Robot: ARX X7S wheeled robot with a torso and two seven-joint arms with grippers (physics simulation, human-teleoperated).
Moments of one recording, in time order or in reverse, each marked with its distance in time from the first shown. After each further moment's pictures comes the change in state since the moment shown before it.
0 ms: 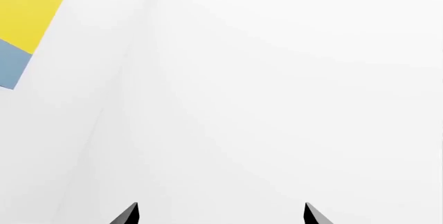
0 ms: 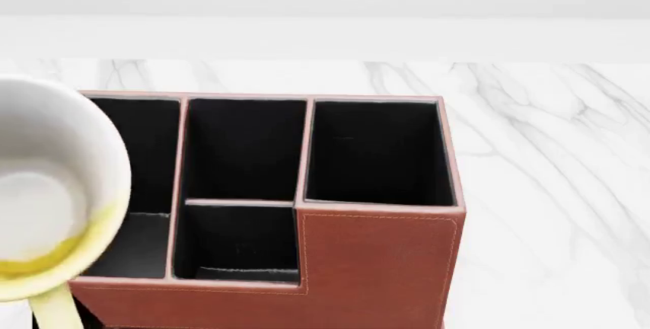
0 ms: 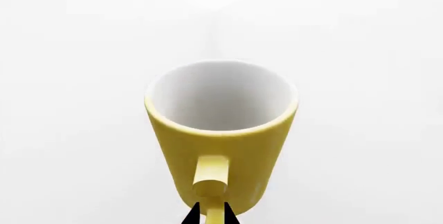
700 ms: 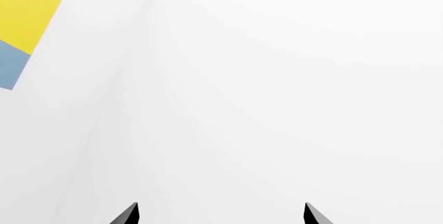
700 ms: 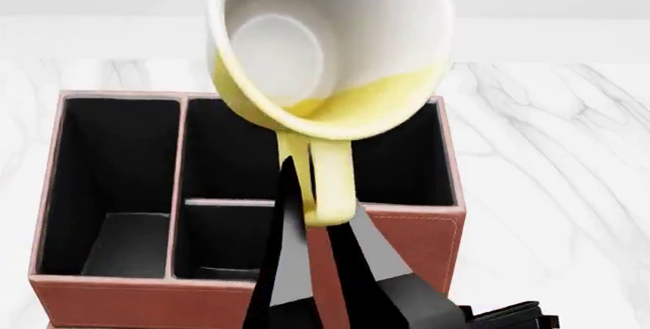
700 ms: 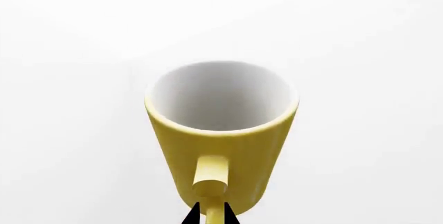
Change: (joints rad) left arm 0.000 0.000 0.025 0.000 0.023 0.005 -0.008; right arm 0.047 0.302 0.226 -0.096 0.067 -0.133 0.127
